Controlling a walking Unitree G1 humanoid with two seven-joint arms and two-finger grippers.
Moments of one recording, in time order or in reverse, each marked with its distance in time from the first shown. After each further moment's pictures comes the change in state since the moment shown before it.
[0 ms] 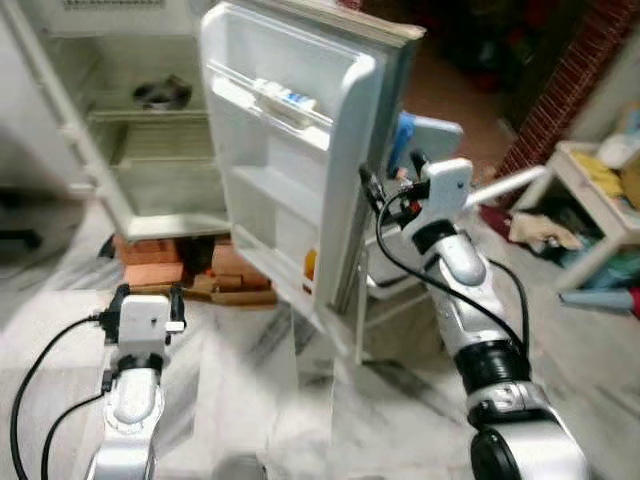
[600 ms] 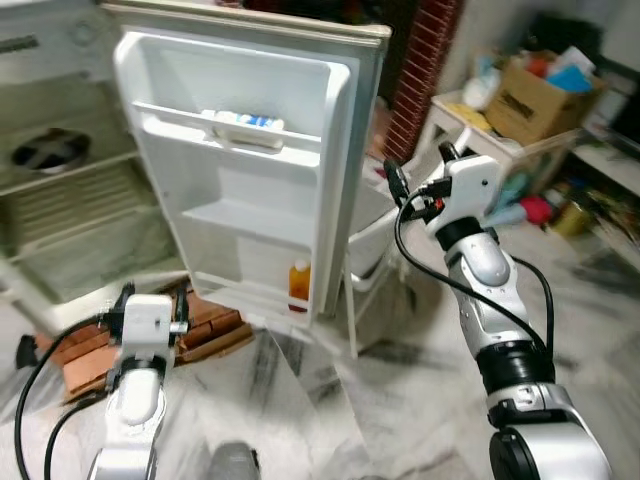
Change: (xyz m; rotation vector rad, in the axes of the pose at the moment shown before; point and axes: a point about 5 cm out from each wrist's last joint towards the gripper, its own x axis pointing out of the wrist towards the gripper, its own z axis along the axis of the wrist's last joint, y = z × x) left arm -0.004 0.003 0.004 0.039 -0.040 -0.014; right arm -0.008 -0.022 0.005 -0.065 -0.013 -0.053
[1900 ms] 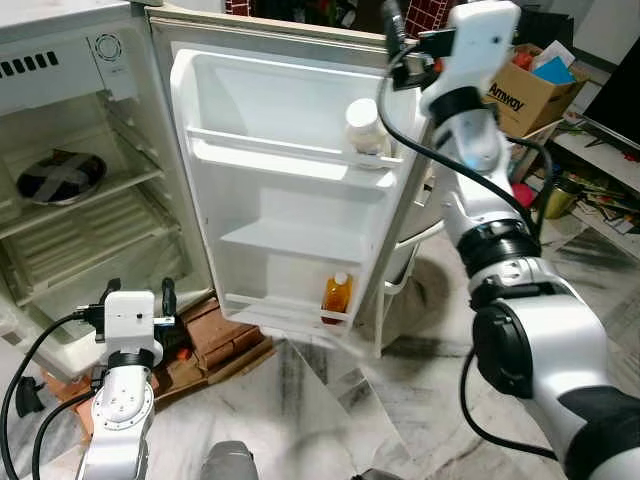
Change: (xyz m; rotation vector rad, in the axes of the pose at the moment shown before) left arm 0.007 0.007 0.005 -0.069 -0.020 0.016; right arm 0.068 -0.021 0.102 -0.176 -0.354 -0.124
